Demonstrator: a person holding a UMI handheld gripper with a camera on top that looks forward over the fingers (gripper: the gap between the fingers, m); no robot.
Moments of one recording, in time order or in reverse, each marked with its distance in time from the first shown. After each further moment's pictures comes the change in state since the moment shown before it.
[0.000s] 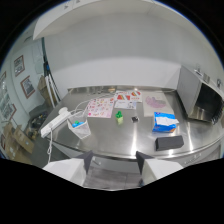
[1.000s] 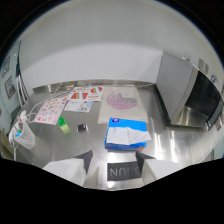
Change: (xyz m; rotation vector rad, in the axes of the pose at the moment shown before) arm 0.224 -0.028 0.144 -0.044 0.196 0.019
